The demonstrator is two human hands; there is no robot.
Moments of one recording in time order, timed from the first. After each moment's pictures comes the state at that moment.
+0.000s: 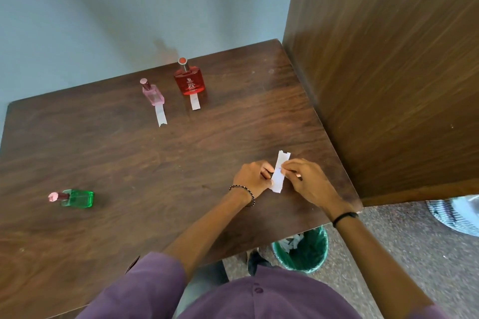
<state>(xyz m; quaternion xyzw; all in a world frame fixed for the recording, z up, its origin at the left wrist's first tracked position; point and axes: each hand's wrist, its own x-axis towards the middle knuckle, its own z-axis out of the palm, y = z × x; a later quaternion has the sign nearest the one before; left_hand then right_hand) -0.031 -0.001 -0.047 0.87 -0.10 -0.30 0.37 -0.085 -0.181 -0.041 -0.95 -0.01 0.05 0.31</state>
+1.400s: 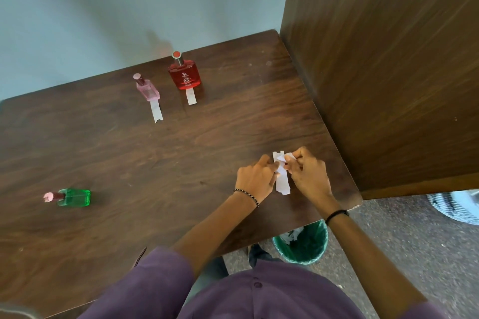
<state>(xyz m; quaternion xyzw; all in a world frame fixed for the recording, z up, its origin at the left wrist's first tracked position) -0.051 -0.013 -0.049 0.94 -0.30 -0.11 0.12 -0.088 -0.165 -0.030 -0.89 0.22 0.05 0.39</state>
